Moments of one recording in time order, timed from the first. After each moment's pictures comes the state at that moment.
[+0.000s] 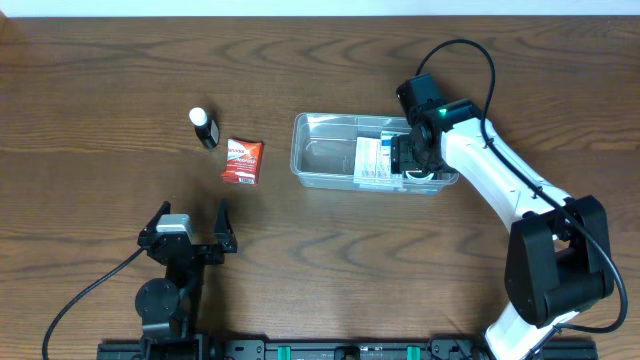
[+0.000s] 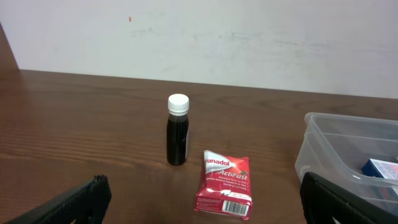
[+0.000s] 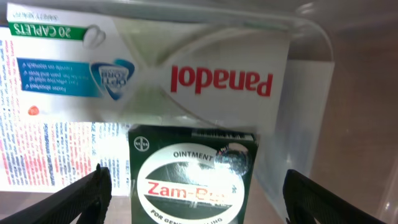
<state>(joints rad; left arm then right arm) 0.07 0.01 0.02 -0.10 0.10 -0.09 0.35 1.85 1.35 -0.90 0.15 0.38</state>
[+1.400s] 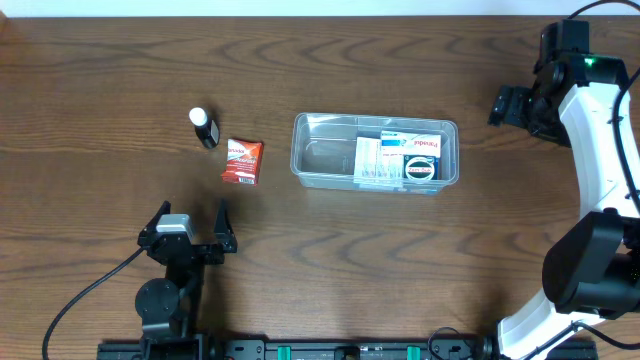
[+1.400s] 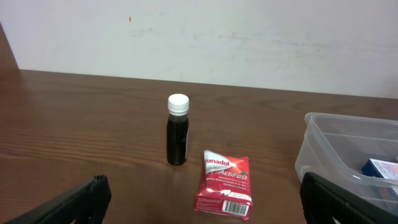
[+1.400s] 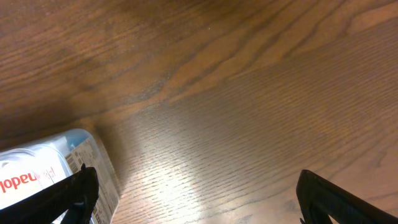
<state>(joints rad) 0.07 0.01 0.02 -0.10 0.10 -0.09 -0.11 1.85 1.65 -1.13 0.13 0.27</state>
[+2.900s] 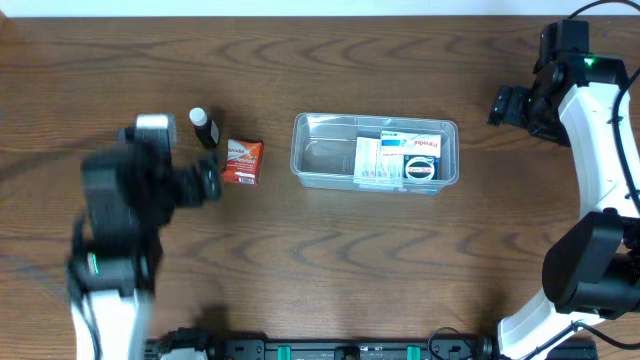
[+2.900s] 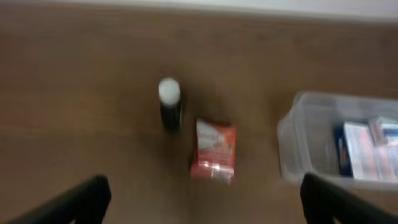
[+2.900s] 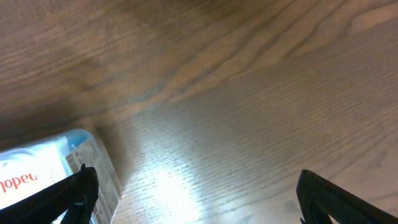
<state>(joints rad) 0.07 0.98 1.02 -0.74 0.14 -0.02 -0.11 1.85 1.65 -1.13 0.13 0.27</state>
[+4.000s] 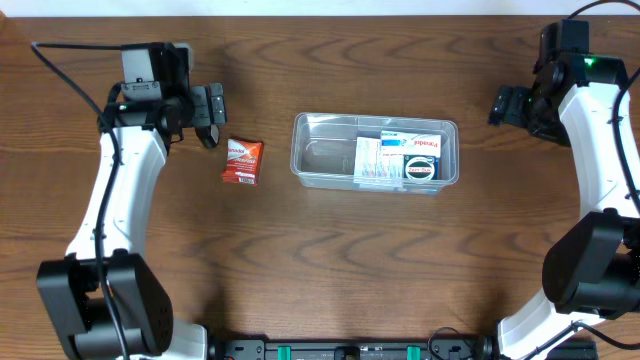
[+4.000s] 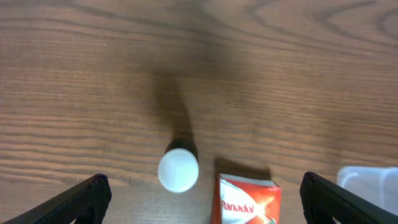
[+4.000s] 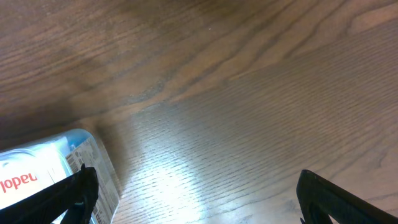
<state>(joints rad) 0.07 1.67 1.33 -0.57 0.09 -0.02 -0.11 1.85 1.66 -1.13 0.13 0.27</state>
